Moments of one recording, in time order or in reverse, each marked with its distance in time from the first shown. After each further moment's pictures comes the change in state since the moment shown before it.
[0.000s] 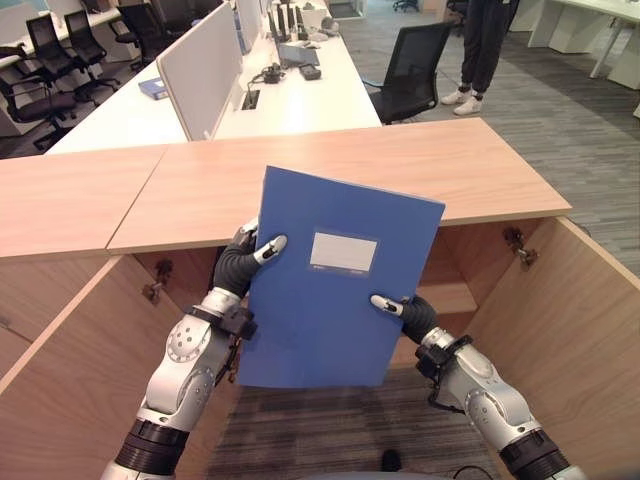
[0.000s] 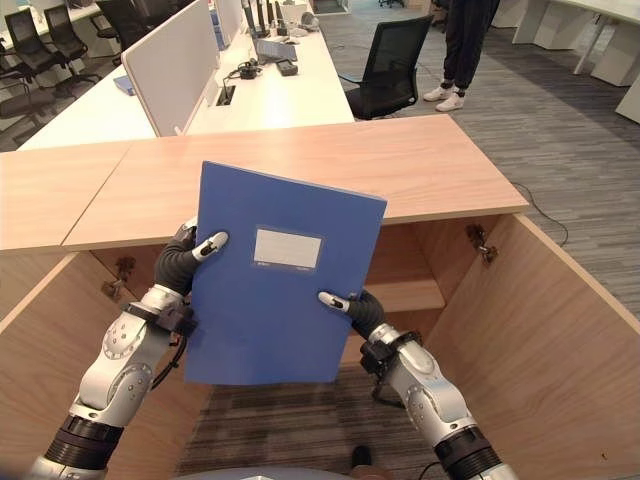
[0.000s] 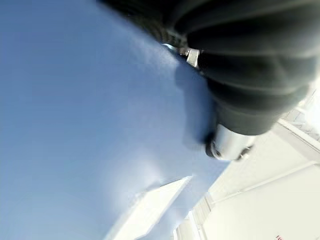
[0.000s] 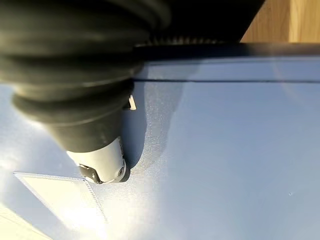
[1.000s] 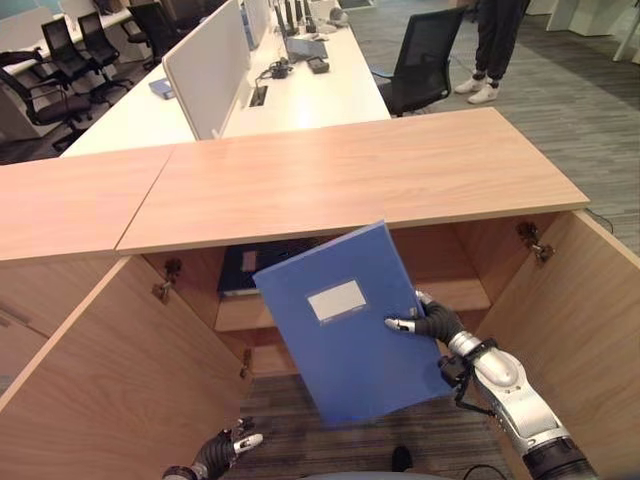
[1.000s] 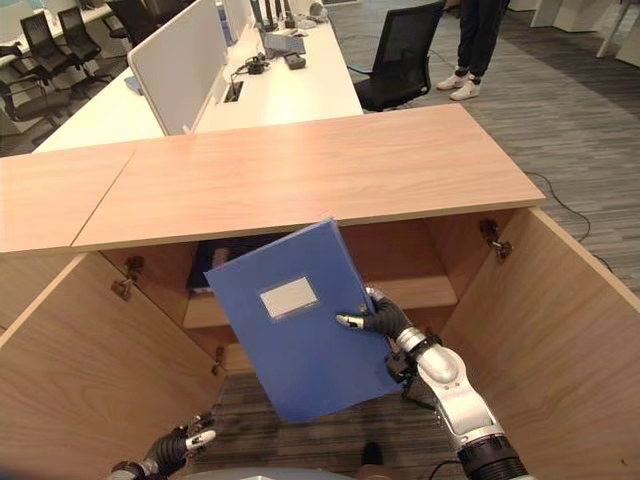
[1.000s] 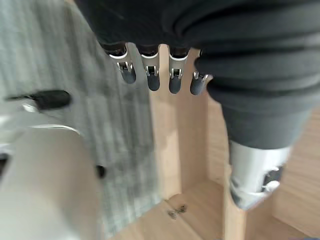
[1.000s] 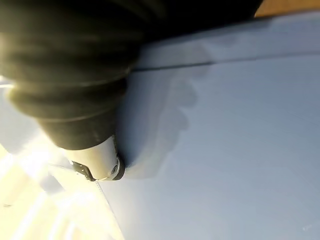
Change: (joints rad) left arm 0.318 -0.094 0.027 0.951 0.325 0.067 -0.233; right arm 0.054 -0.055 -0.092 0.082 -0.590 -0.074 -0.011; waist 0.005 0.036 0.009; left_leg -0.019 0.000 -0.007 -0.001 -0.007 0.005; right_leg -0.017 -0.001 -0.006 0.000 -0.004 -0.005
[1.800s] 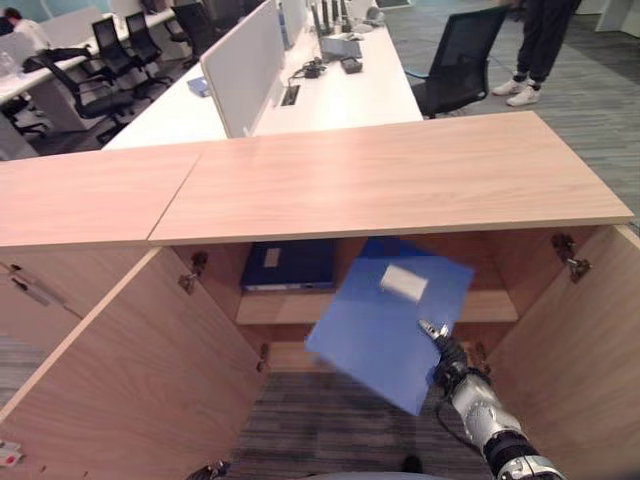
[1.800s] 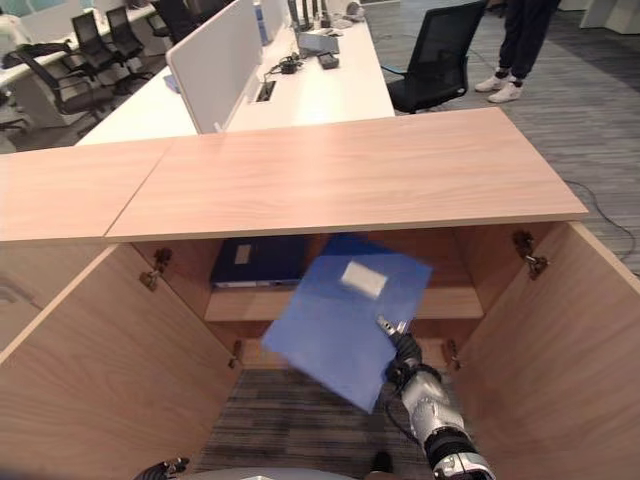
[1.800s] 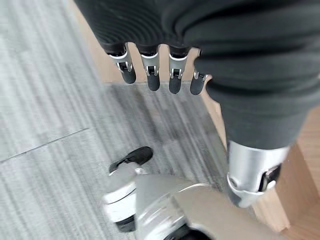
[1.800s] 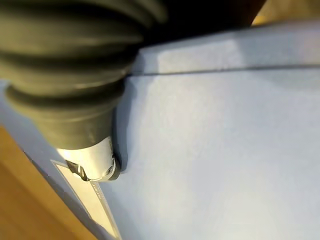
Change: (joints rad) left arm -0.028 0.083 -0.109 0.165 0.350 -0.040 0.136; right arm -0.189 0.250 -0.196 0.622 0.719 -0.008 -0.243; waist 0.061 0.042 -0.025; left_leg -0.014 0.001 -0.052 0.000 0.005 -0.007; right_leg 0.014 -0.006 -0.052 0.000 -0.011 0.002
